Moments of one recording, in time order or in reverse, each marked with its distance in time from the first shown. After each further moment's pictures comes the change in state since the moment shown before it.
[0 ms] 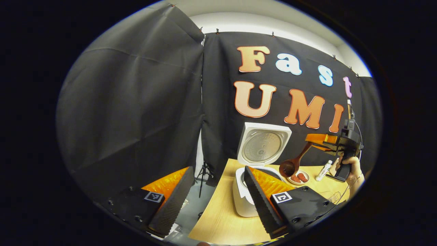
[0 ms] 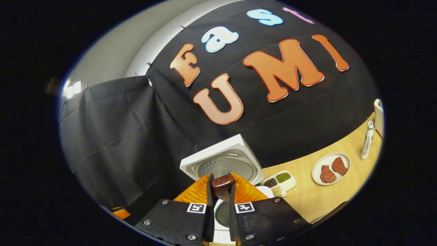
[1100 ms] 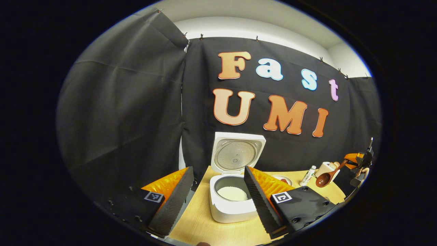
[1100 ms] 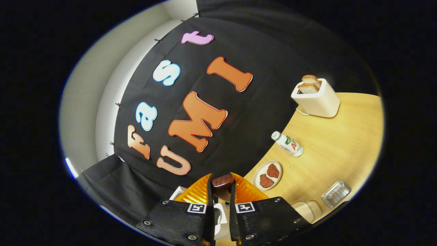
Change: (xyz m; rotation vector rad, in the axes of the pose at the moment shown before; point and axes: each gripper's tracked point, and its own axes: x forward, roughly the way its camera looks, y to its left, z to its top) left arm -0.002 -0.089 0.021 0.012 -0.053 -0.107; right arm -0.252 -0.257 0.101 0.436 -0.295 -0.287
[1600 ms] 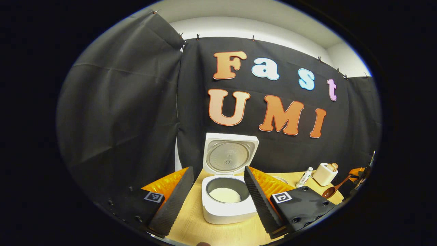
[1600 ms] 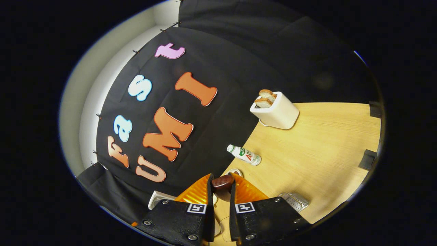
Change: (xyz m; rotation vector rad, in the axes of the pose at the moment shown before) left arm 0.004 -0.035 0.000 0.003 -0.004 -0.008; right arm -0.060 -0.108 0.034 0.024 -0.042 -0.181
